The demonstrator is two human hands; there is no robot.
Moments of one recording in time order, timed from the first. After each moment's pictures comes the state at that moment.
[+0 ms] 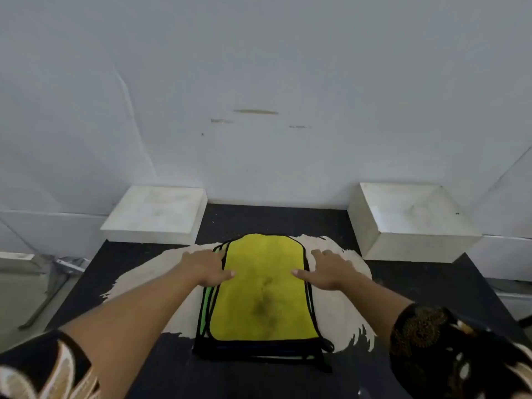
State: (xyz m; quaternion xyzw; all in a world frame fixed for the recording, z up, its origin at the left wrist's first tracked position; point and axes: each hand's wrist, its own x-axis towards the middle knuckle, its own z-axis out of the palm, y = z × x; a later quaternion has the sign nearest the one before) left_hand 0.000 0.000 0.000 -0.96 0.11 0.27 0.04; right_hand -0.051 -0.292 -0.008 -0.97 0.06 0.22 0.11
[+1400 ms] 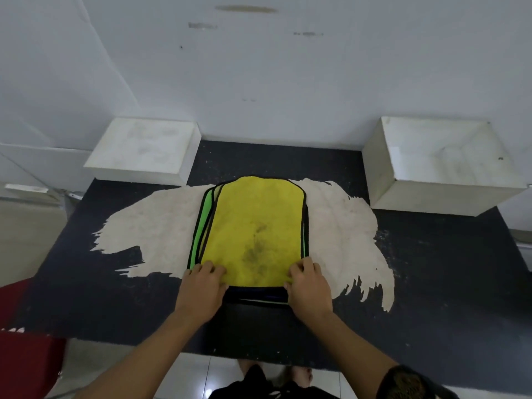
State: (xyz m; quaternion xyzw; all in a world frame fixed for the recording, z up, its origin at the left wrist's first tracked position) left_hand -0.131 -0.014 -0.139 -0.99 0.12 0.07 -0.03; right_hand -0.149 -0.265 -0.152 -0.99 0.00 0.08 0.14
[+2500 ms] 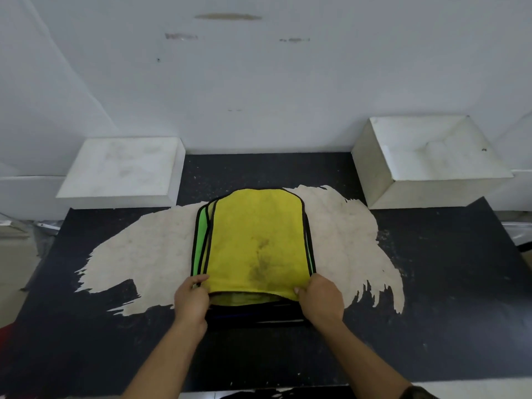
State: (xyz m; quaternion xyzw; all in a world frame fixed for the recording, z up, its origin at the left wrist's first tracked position) left_hand -0.084 -0.004 -0.125 -0.66 -0.39 0.15 -0.62; right_hand -0.128 -0.243 -0.130 -0.92 0.28 0.18 0.22
